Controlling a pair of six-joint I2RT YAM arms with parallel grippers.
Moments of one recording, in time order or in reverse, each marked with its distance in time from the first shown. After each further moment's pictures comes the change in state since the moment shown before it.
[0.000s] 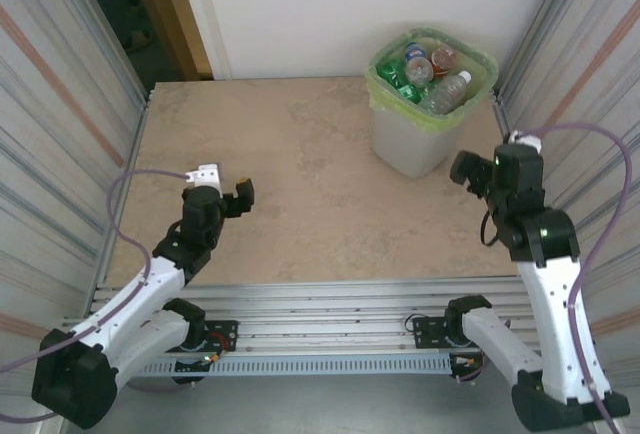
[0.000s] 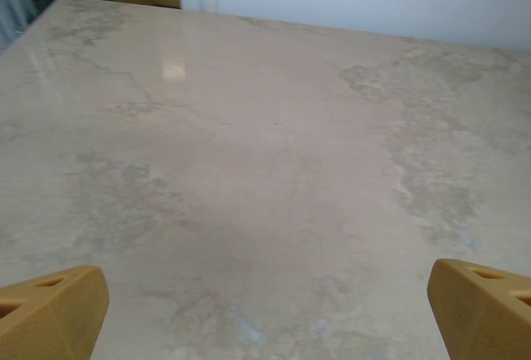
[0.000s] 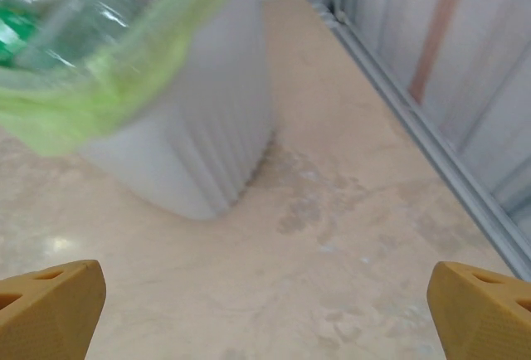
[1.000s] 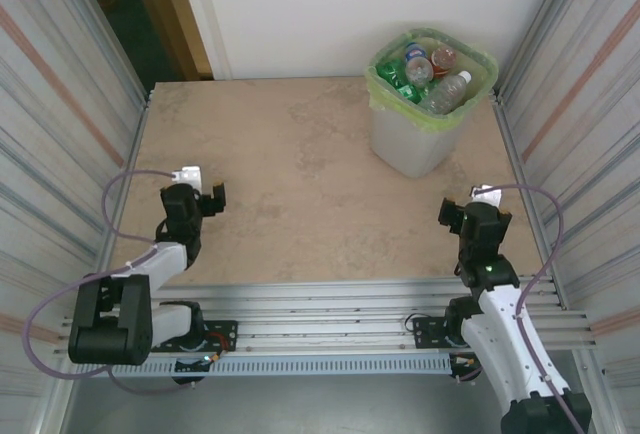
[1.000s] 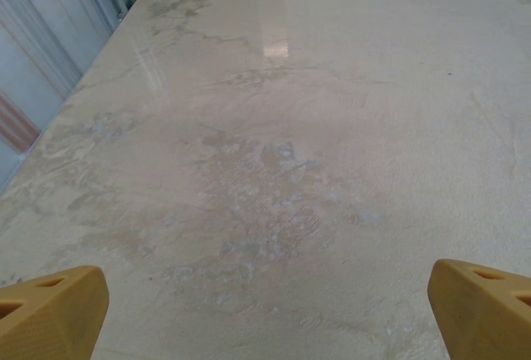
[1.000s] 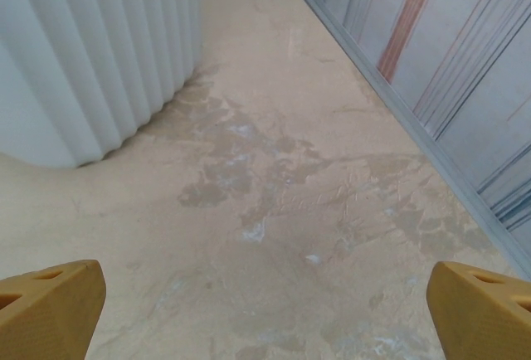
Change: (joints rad) left arm 0.388 0.333 -0.146 0.472 0.216 0.328; right arm -0.081 -0.235 -0.860 0.739 0.045 -0.280
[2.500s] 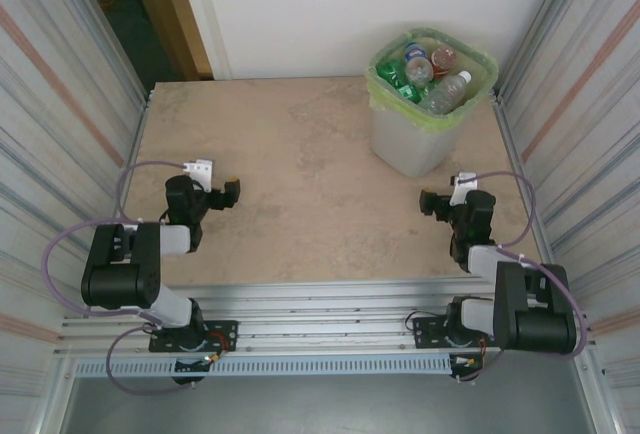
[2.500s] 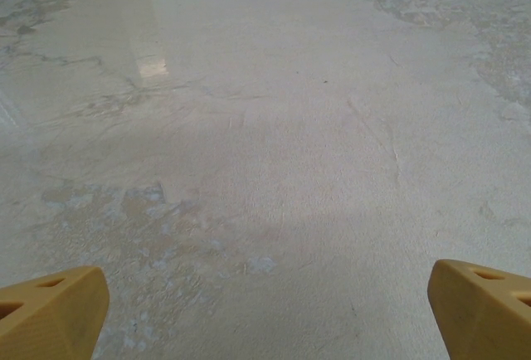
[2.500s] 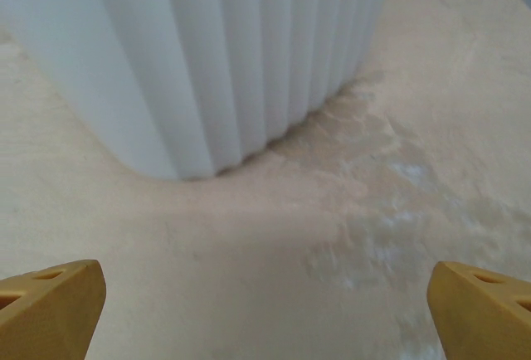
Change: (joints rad) left arm 0.055 0.299 0.081 0.221 0.348 0.031; right arm -0.161 0.689 -0.052 0.803 -0.518 -0.130
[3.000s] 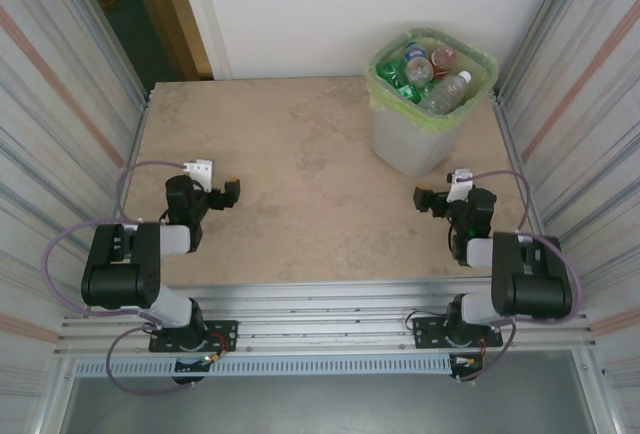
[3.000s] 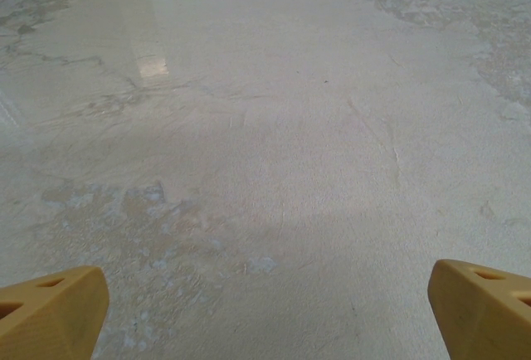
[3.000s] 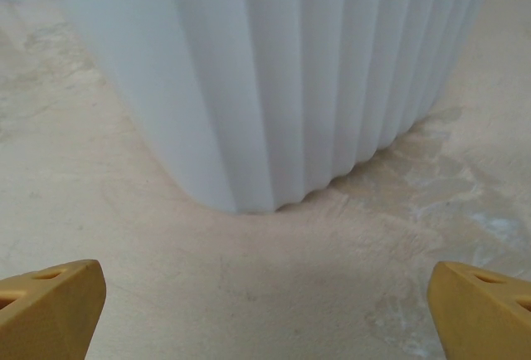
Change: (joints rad) left arm 0.000 0.000 0.000 0.000 -0.002 0.000; right arm -0.036 0.190 -0.020 0.260 -0.183 0.019
